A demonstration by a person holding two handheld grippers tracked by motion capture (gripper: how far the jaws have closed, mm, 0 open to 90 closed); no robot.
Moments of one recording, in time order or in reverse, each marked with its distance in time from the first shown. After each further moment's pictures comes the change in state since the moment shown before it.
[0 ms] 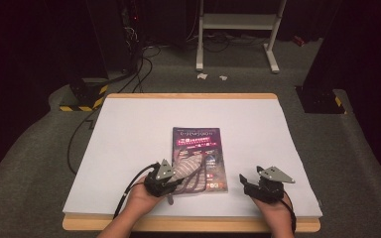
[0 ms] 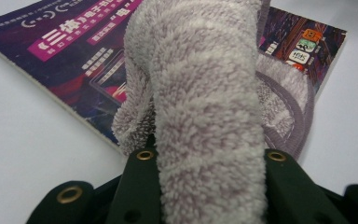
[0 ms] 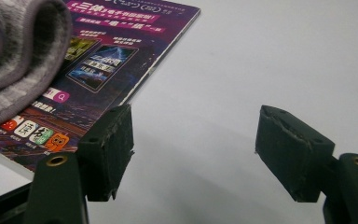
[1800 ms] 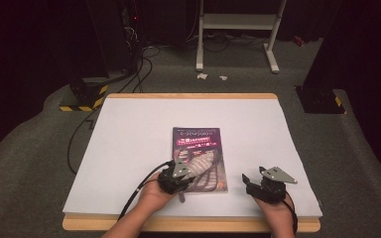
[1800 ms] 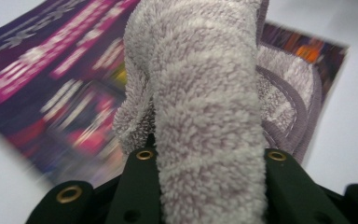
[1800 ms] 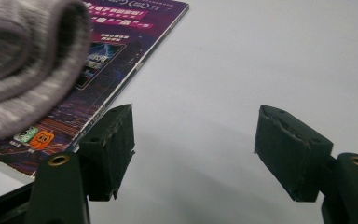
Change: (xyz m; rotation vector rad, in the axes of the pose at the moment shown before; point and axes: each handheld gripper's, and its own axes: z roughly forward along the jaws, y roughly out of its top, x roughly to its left) left arm -0.021 0.029 0.033 0.020 -0.017 0.044; right arm -0.005 -0.003 -0.002 0.007 -0.028 0.014
